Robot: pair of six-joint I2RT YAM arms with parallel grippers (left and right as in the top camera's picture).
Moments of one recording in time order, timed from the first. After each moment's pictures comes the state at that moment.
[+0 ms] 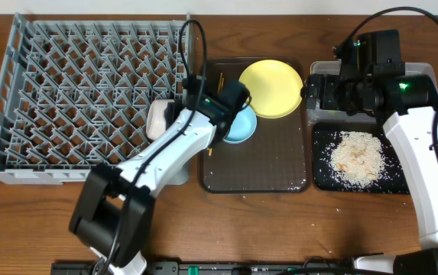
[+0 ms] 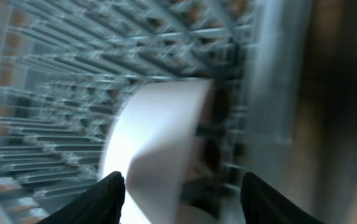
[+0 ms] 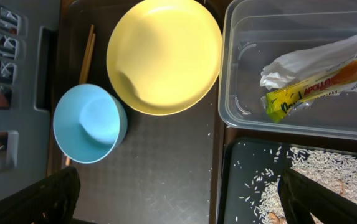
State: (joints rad) left arm -0.59 1.81 1.37 -0.94 -0.73 -0.56; right arm 0.13 1.54 1.49 -0.98 -0.19 0.21
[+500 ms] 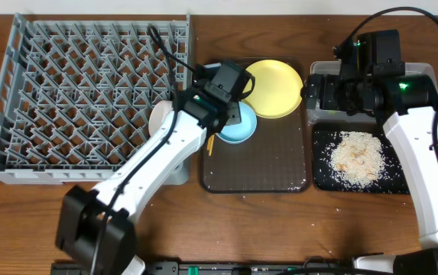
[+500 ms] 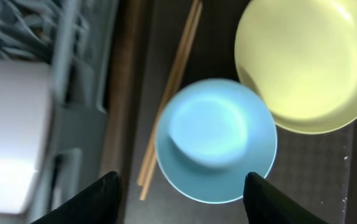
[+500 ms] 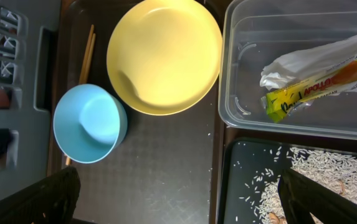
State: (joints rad) left arm -0.59 1.73 1.43 -0.84 -0.22 -0.70; right arm 0.13 1.54 1.49 -0.98 -0.19 0.21
